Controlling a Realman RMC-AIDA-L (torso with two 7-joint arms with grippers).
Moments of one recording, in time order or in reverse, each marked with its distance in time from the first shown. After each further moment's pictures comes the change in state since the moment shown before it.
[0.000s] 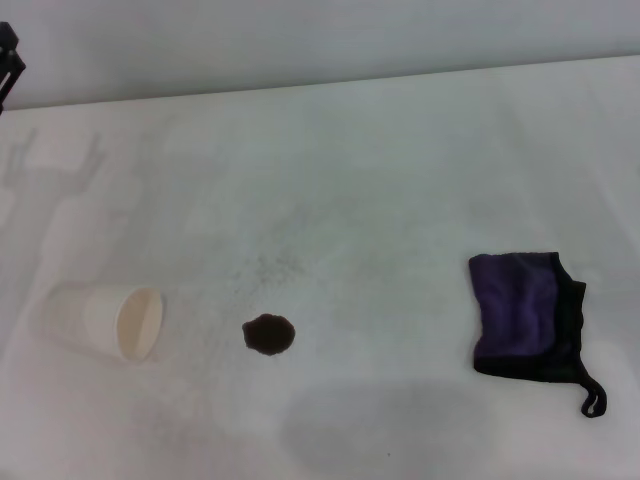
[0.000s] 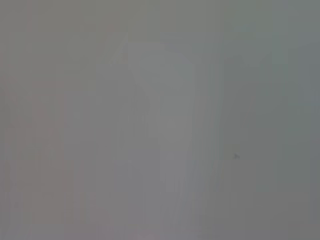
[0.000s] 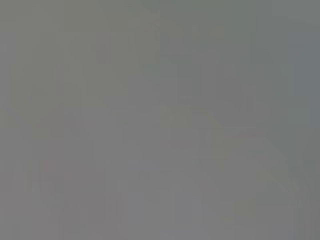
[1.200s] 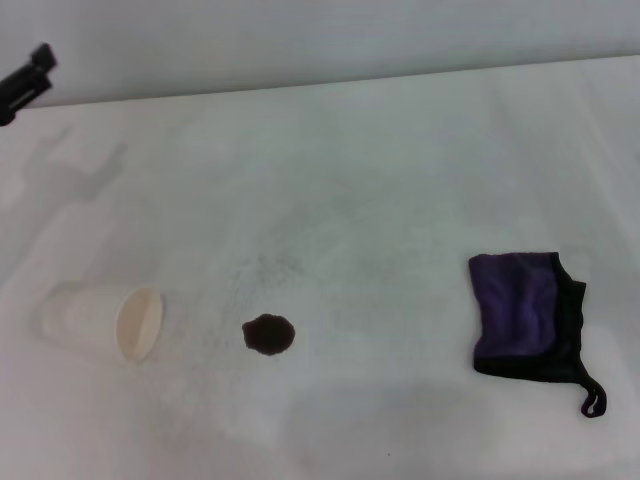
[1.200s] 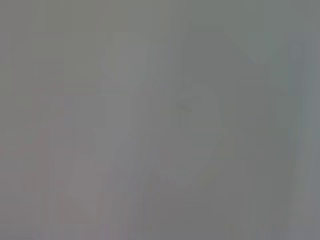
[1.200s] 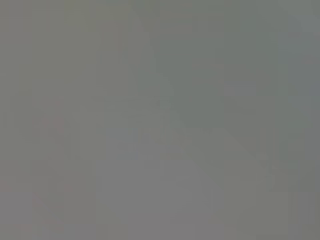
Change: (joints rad) left arm 0.108 0.039 0.008 0.460 0.596 0.186 -0.682; right arm 0.033 0.003 0.032 -0.026 0.001 -0.020 0.009
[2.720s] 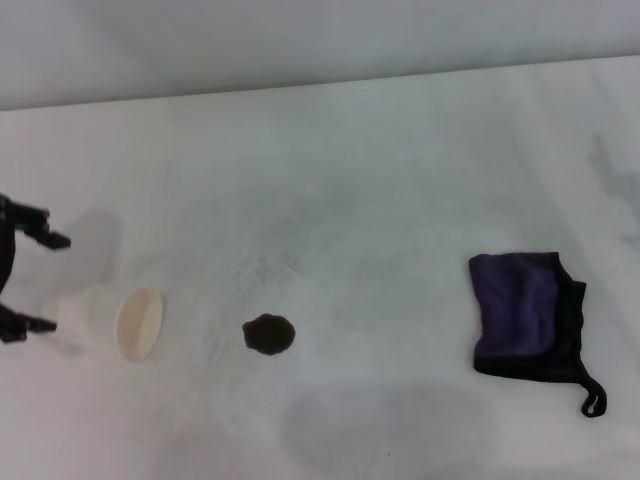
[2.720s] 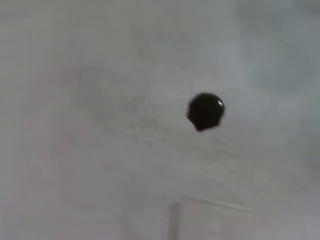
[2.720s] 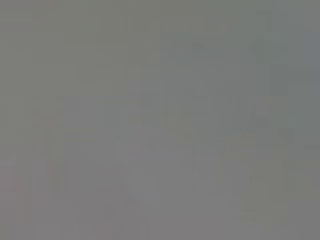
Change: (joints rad) left arm -0.150 0.114 0.207 0.676 1.222 -0.700 -0.328; right arm 0.054 0.006 0.036 0.193 -0.002 0.166 -0.007
